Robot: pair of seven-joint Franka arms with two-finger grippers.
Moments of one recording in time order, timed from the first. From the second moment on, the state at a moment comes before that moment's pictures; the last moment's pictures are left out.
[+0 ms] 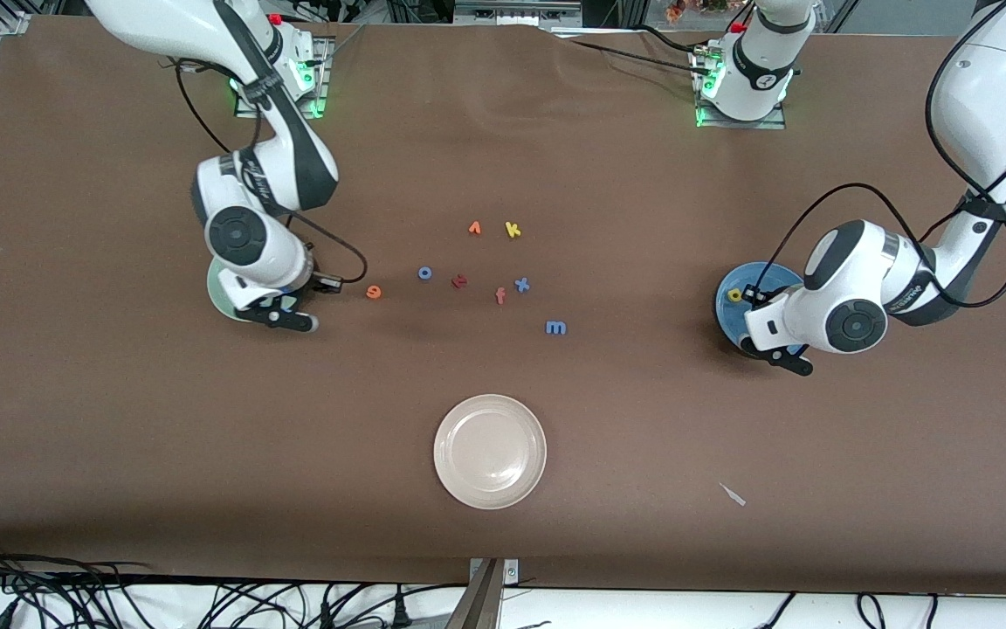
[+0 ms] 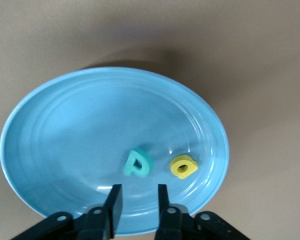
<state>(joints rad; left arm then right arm) 0.57 0.69 -0.75 -1.84 0.50 1.84 -0.01 0.34 0.34 -0.02 -1.98 -0.03 2.11 0.52</state>
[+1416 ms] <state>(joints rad) -0.07 0.73 -0.55 -1.78 0.33 2.39 -1.80 0.36 0.36 0.04 -2.06 -0.03 2.30 0.79</state>
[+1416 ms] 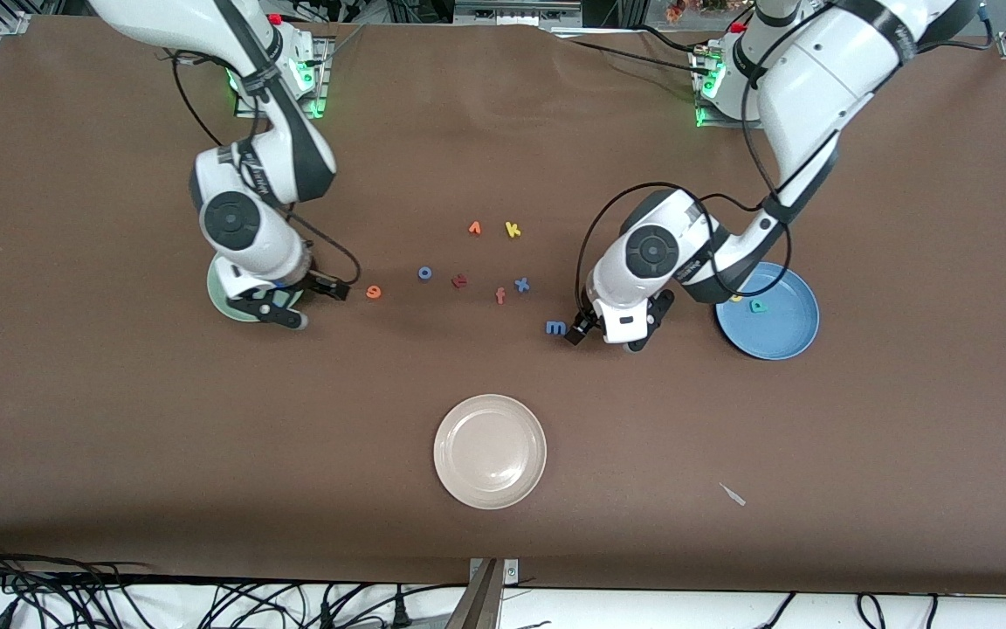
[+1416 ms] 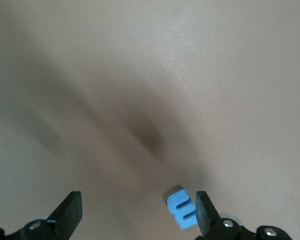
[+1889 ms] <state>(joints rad) -0.25 0.76 -0.43 -1.68 0.33 2.40 -2.13 0.41 0.50 0.08 -2.02 -0.03 2.44 1.09</state>
